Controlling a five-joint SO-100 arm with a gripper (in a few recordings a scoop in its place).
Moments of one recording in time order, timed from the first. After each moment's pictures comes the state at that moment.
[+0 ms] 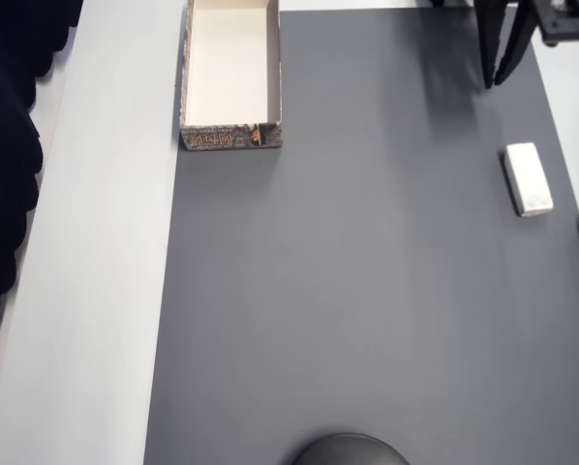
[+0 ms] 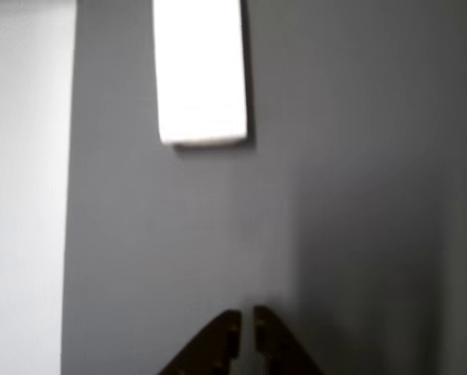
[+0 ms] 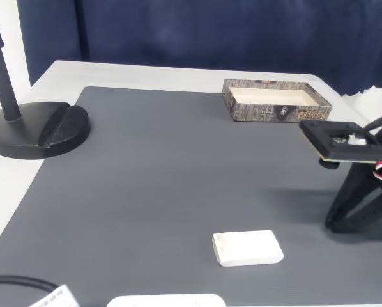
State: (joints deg) arm -1.7 165.6 166.6 67.1 -2.5
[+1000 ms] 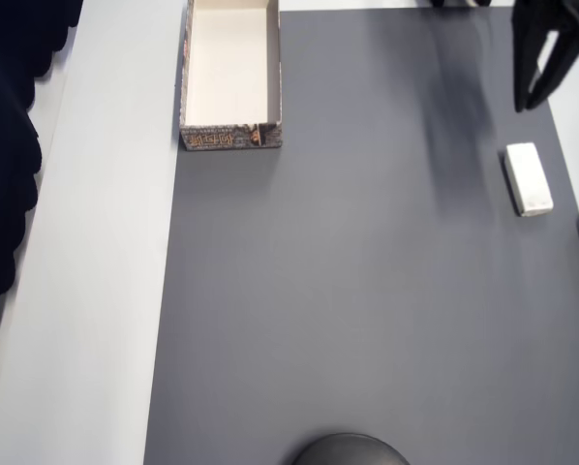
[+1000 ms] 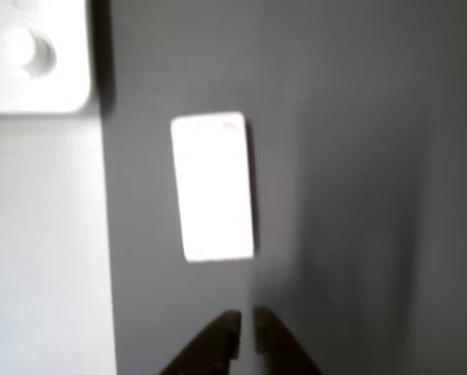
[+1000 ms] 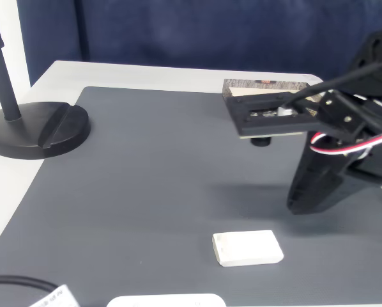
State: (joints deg) arm -3.5 112.7 125.0 65.7 -4.3
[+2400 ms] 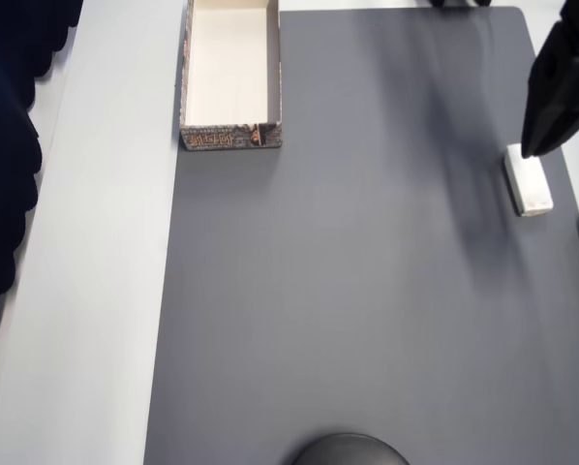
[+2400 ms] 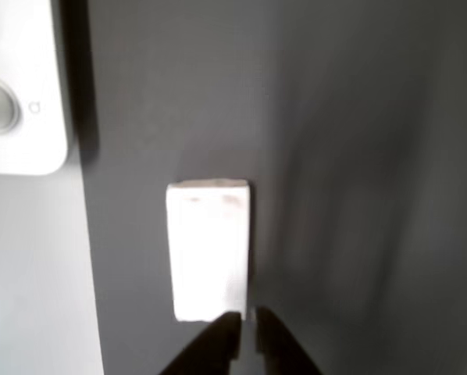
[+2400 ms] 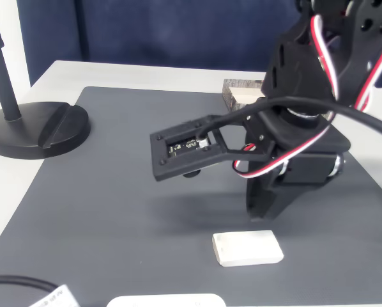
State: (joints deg) arm -2.3 84.6 96.7 76.6 0.5
